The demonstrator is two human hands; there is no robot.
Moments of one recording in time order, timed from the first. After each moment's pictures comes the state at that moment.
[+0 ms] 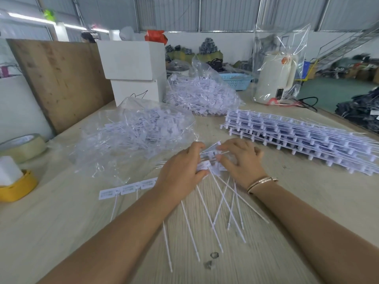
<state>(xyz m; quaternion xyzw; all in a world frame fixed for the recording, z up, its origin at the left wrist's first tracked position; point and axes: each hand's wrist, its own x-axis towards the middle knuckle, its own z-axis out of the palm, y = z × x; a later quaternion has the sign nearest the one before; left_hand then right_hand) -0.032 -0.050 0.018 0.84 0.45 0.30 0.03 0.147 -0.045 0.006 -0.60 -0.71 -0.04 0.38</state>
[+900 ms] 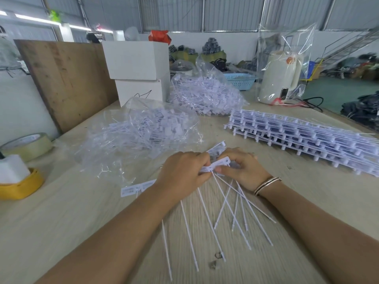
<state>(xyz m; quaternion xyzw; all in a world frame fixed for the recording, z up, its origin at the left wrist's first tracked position) -0.042 -0.051 0.024 0.87 0.41 0.27 -0.07 0.142 -0.058 0.018 -0.47 -0.76 0.21 0.40</state>
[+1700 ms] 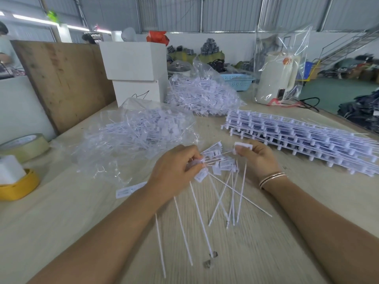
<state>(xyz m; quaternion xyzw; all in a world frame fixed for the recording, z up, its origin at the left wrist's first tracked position) -0.049 -0.049 0.022 0.82 0.40 0.40 0.08 0.164 -0.047 0.016 -0.50 -0.53 0.33 0.60</state>
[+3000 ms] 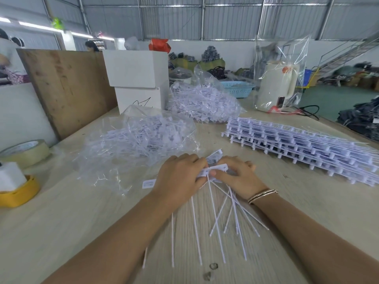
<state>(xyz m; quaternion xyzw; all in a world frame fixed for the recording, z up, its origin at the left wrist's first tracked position) -0.042 -0.046 0.023 0.86 0.41 0.27 -0.14 0.140 -0.050 0.011 -0.52 -0.73 0.18 0.39</state>
